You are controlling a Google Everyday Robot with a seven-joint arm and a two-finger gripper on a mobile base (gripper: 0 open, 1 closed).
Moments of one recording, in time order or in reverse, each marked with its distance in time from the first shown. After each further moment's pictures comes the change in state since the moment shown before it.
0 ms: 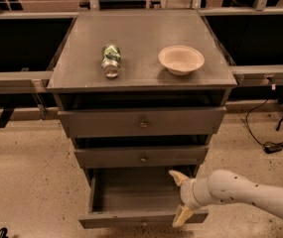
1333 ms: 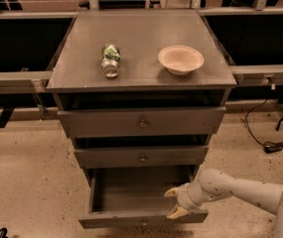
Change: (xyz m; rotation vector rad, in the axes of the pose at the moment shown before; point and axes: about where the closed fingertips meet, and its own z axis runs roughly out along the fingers) arm 0.064 0.022 0.098 -0.202 -0.034 0.060
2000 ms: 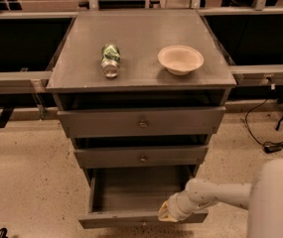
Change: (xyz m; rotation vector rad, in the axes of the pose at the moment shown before) arm 0.007 0.028 0.062 -0.071 0.034 0.007
